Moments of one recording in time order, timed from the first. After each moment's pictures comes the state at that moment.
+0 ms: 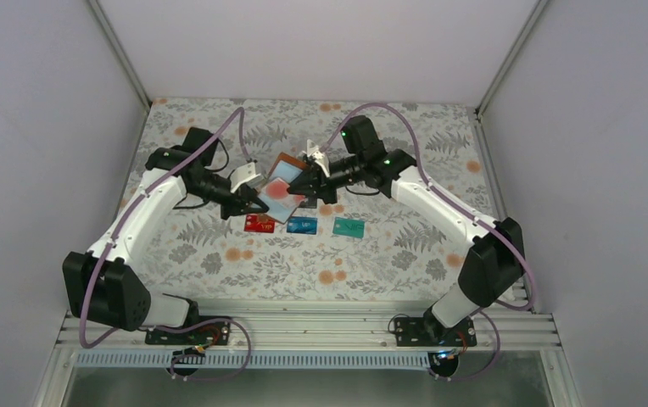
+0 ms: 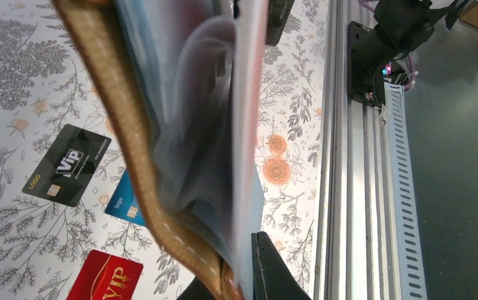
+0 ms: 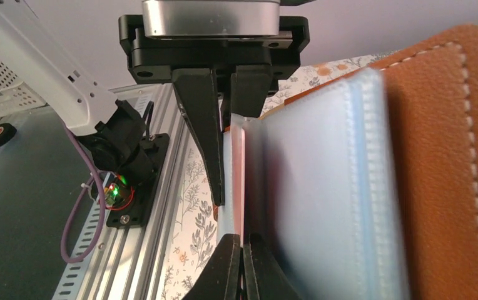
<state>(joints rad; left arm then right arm) -0.23 1.37 1.24 -1.17 0.90 0.86 0.64 1.58 1.38 -0.50 -0.93 -0.38</state>
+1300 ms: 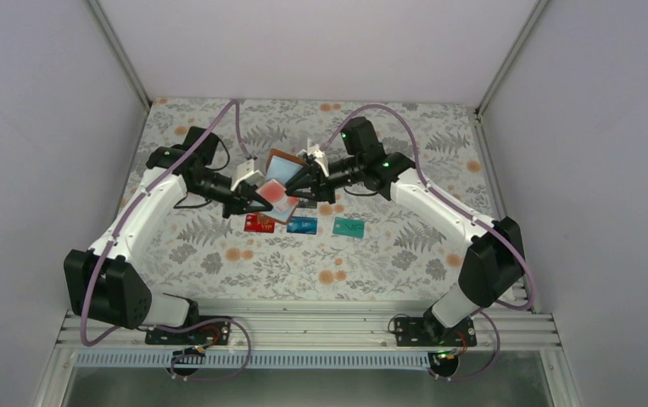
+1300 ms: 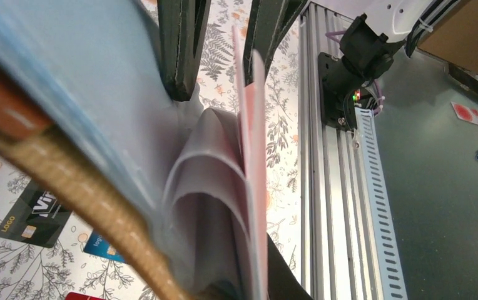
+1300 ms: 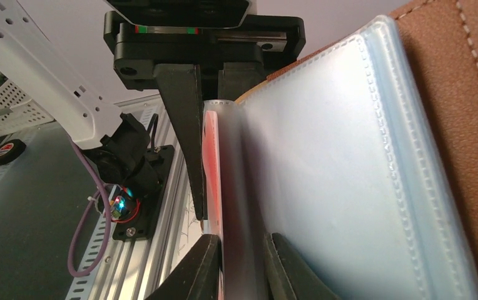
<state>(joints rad) -0.23 1.38 1.24 -1.16 1.02 0.87 0.64 1.58 1.35 -0.40 -0.95 -0.29</state>
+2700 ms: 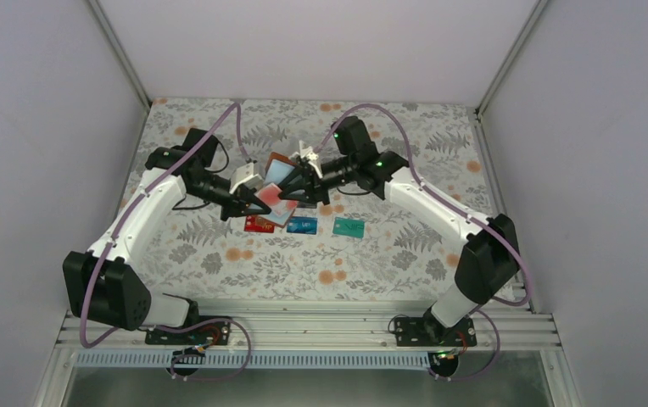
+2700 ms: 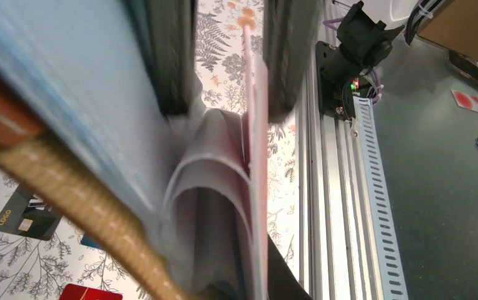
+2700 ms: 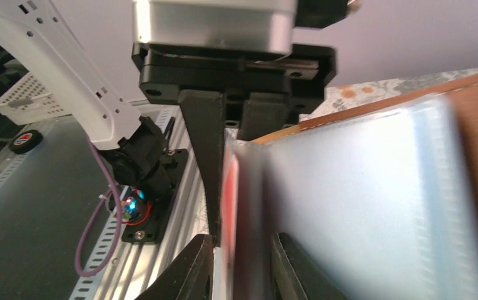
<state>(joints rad) -0.22 1.37 1.24 -1.20 1.00 0.92 0.69 1.63 1.39 -0.40 -0.99 -0.33</state>
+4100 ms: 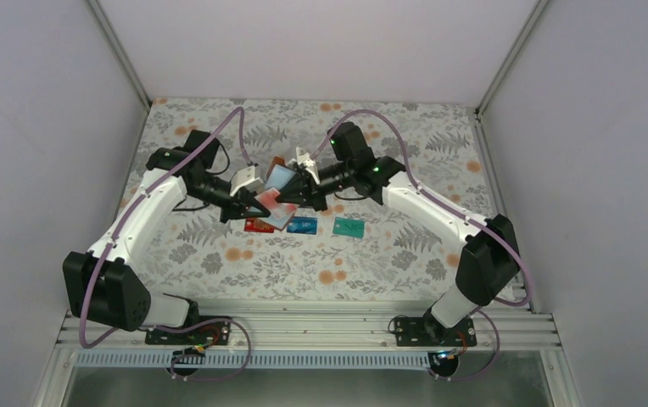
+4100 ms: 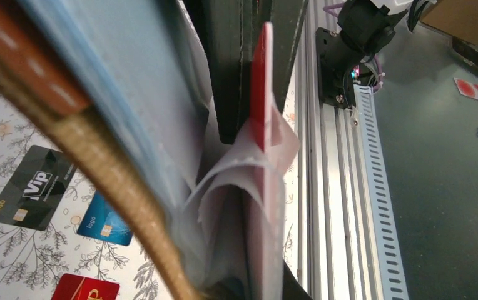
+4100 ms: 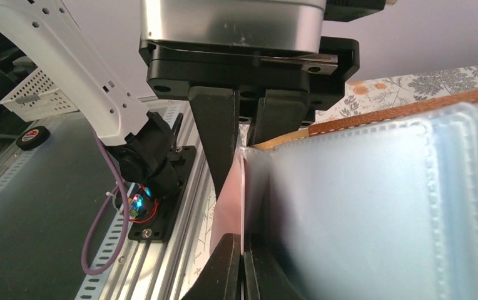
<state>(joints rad) -0.23 1.37 1.24 -1.22 0.98 0.94 0.71 1.61 1.35 -0.37 -0.98 -0.31</state>
